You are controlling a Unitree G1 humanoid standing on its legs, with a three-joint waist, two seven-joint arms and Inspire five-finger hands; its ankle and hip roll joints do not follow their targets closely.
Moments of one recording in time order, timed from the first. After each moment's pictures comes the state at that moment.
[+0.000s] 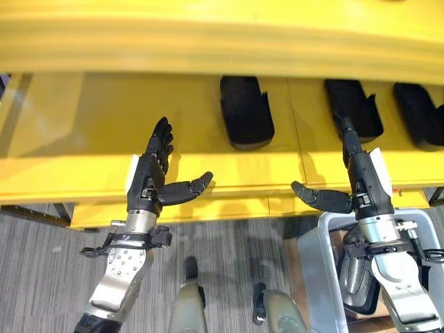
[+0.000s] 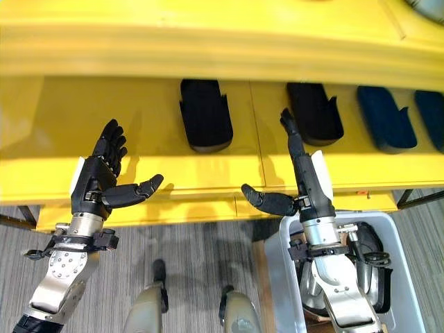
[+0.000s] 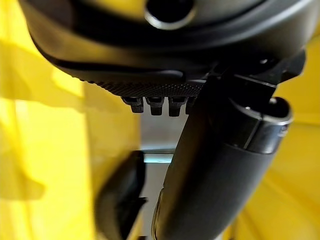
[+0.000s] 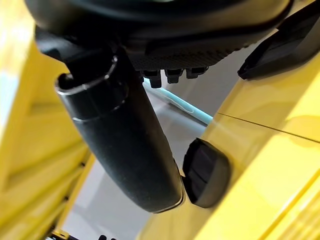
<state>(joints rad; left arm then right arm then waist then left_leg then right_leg) 0.03 0.52 -0.12 -0.21 -0.39 -0.21 0.20 0.12 -0.54 0.02 -0.34 0.06 -0.24 -0.13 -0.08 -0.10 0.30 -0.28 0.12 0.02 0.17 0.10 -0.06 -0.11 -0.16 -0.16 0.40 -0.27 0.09</state>
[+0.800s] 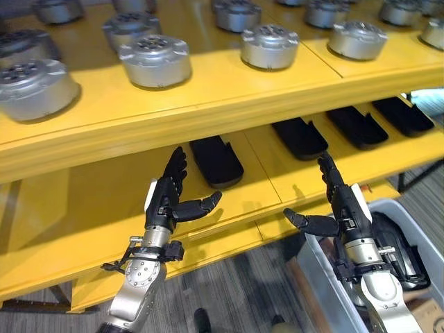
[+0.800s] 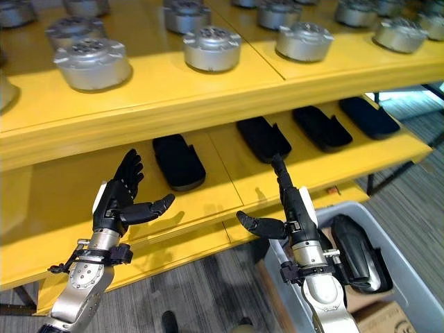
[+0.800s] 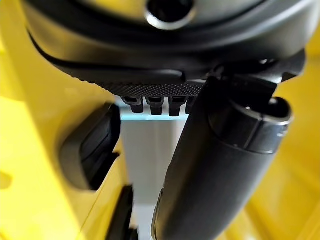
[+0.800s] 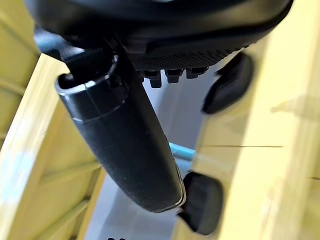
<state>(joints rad) 0.05 0.45 -0.19 -0.11 -0.38 -0.22 0.19 0.22 -0.44 0.07 -0.26 0.12 -0.21 -0.09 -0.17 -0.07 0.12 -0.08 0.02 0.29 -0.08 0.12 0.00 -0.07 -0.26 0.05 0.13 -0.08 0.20</state>
